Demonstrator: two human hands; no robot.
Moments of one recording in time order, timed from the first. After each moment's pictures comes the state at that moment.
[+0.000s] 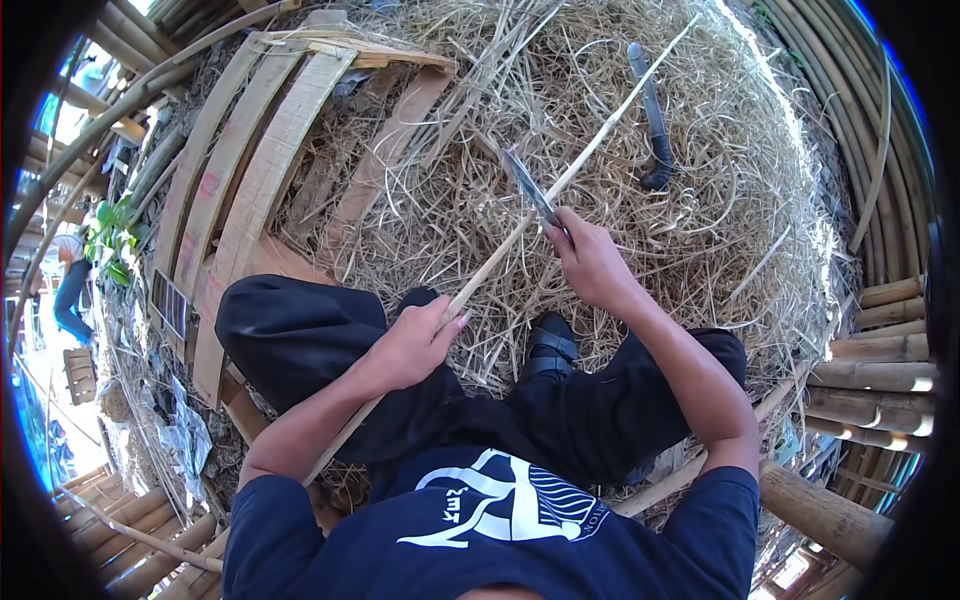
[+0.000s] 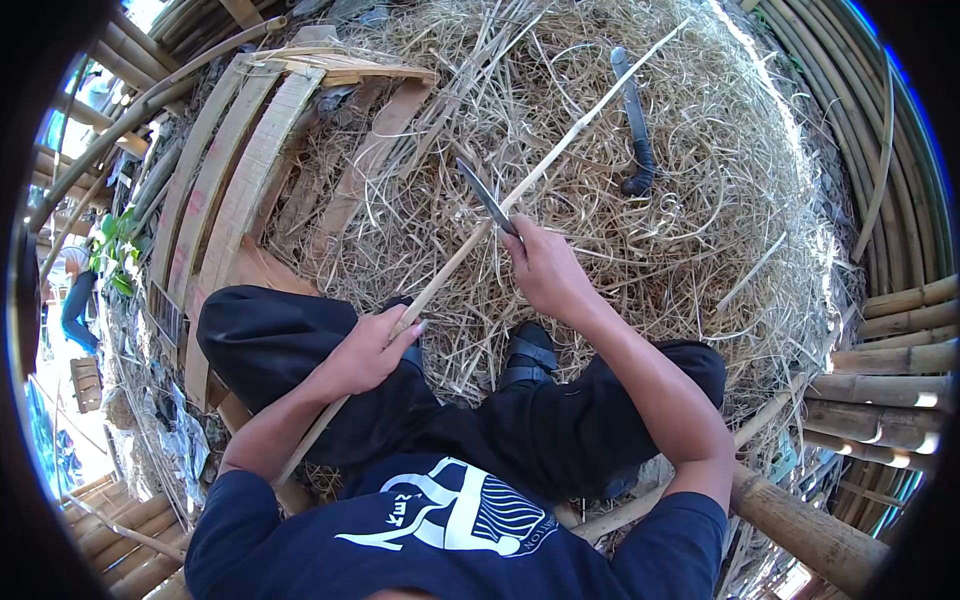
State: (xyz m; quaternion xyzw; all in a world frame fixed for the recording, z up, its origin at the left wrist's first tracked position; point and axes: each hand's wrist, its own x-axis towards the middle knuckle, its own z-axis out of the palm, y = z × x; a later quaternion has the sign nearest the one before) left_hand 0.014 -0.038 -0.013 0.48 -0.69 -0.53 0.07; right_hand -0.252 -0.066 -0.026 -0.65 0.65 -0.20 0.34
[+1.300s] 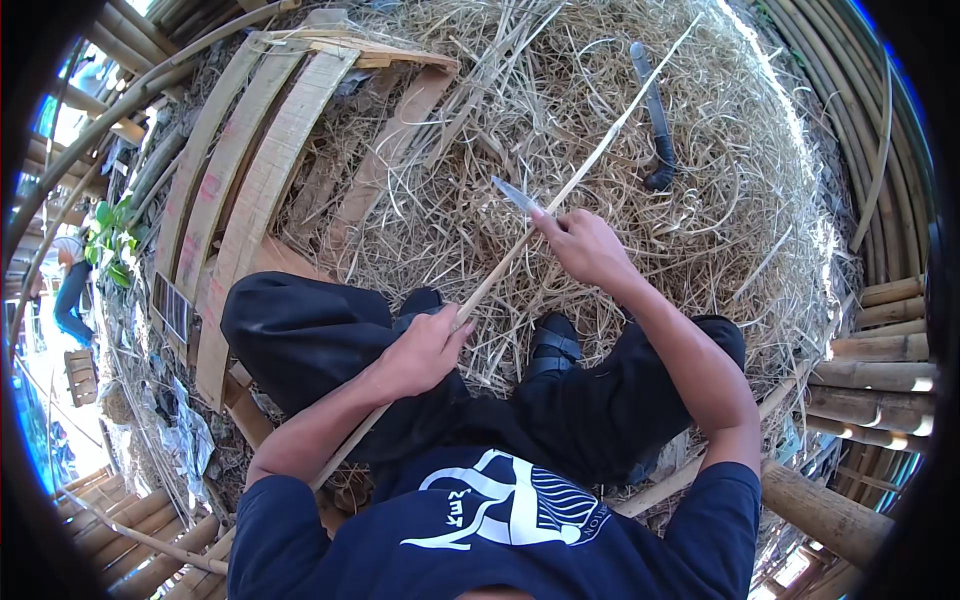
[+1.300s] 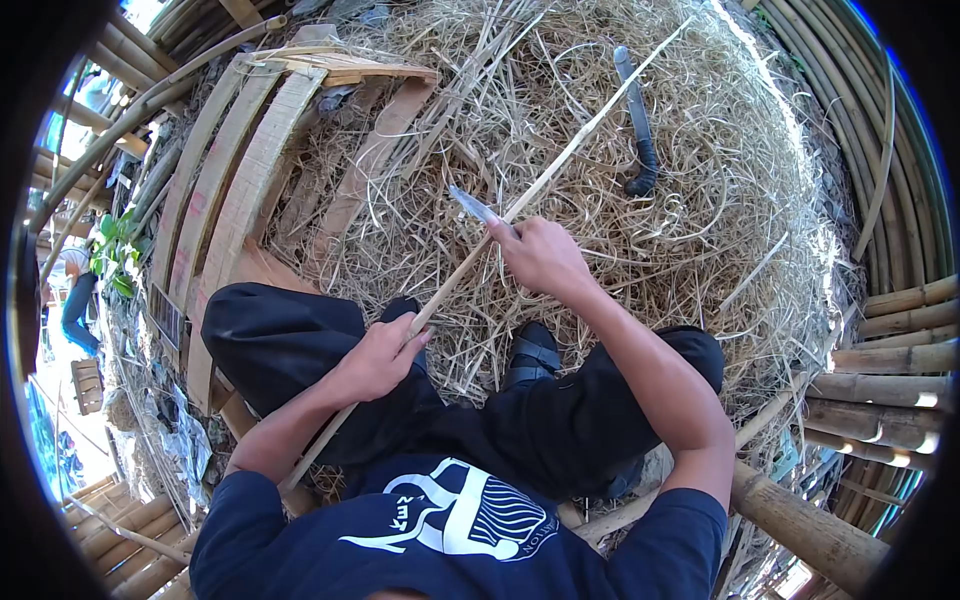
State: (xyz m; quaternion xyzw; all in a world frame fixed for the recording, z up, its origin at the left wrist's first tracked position) left_hand 0.011 -0.032 -0.016 0.48 -0.70 -0.53 0.06; right_hand -0.239 -0.094 -0.020 -0.55 0.74 -0.06 0.38
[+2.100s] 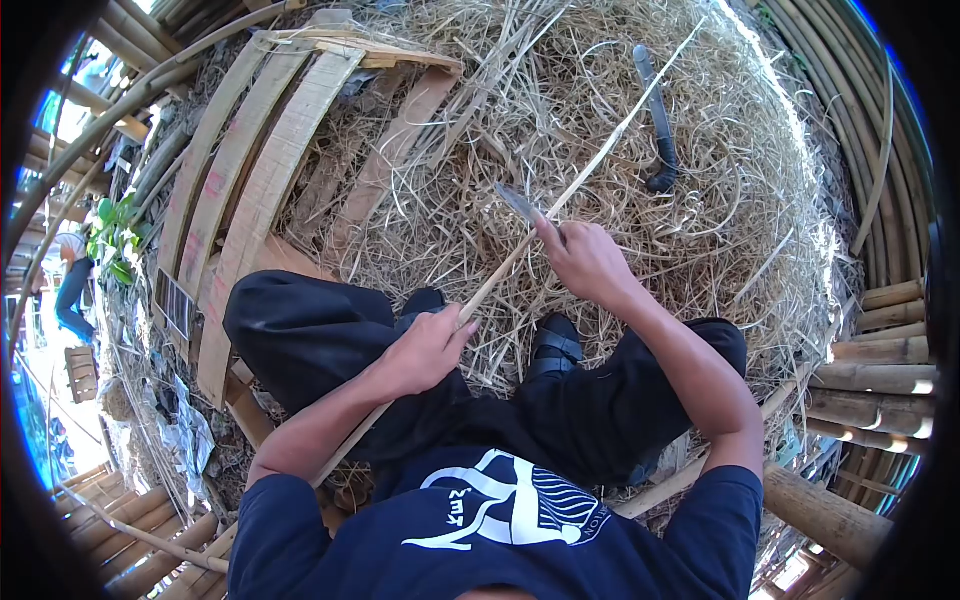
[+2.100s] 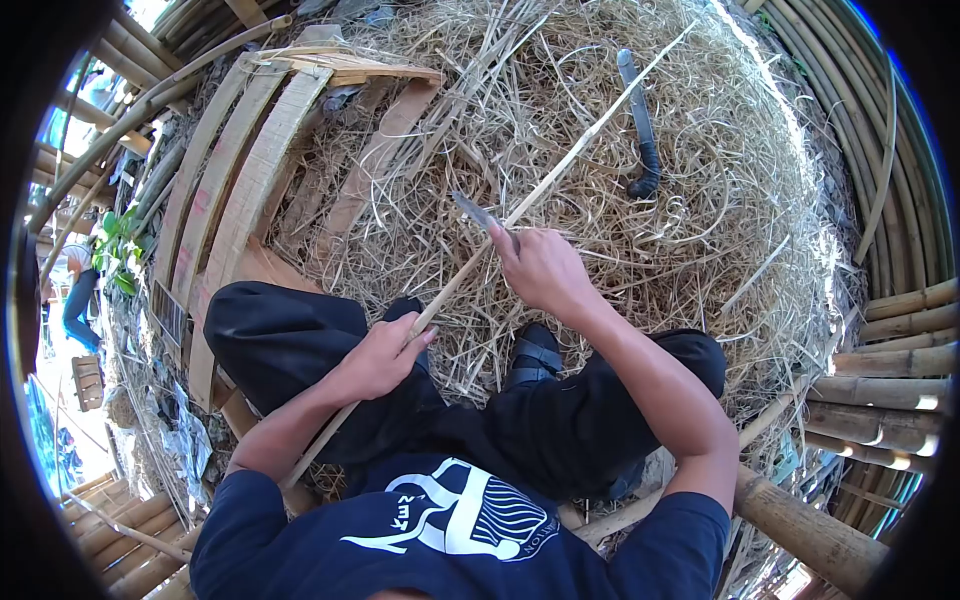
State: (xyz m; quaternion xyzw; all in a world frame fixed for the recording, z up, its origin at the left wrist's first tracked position) left_hand 0.009 -0.036 -0.012 0.49 -0.70 -0.53 0.03; right_hand -0.234 -0.077 -0.021 -0.64 0.70 -0.12 0.29
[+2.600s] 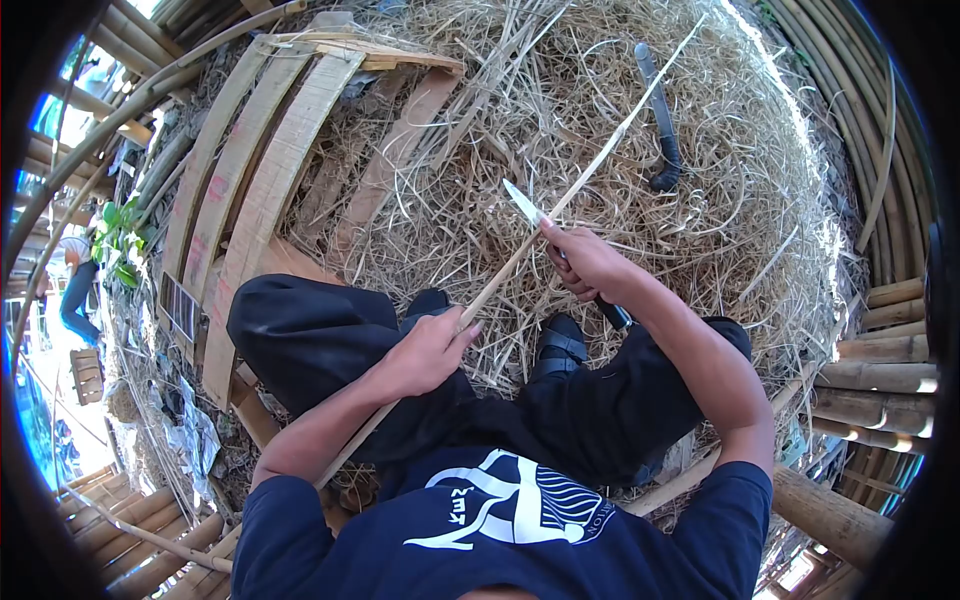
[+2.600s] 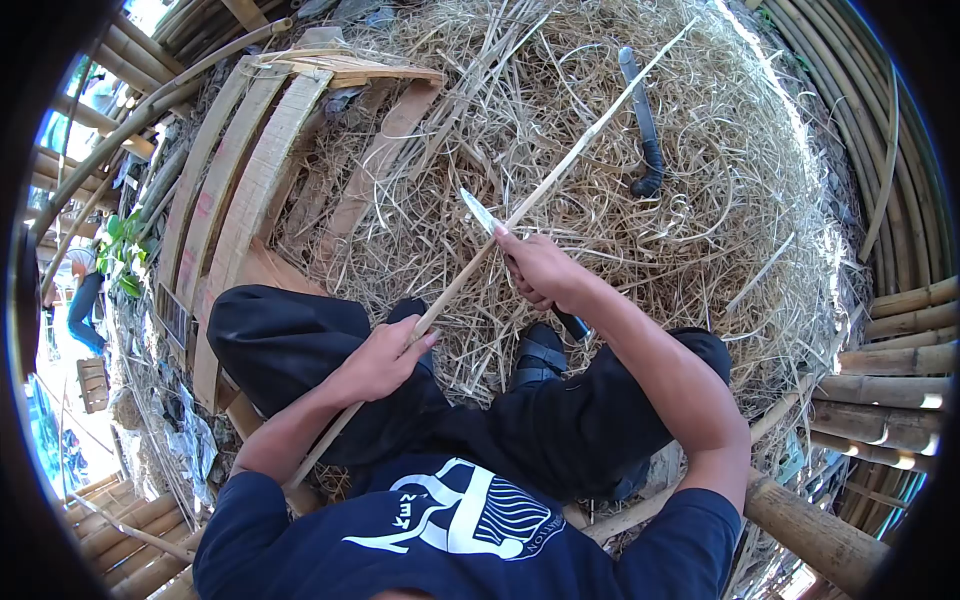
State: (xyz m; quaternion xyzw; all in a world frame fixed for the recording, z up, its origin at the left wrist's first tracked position) left_hand 0.013 -0.035 -0.017 0.48 -0.70 -0.53 0.02; right_hand -0.253 -0.089 -0.042 -0.31 0.60 -0.12 0.73
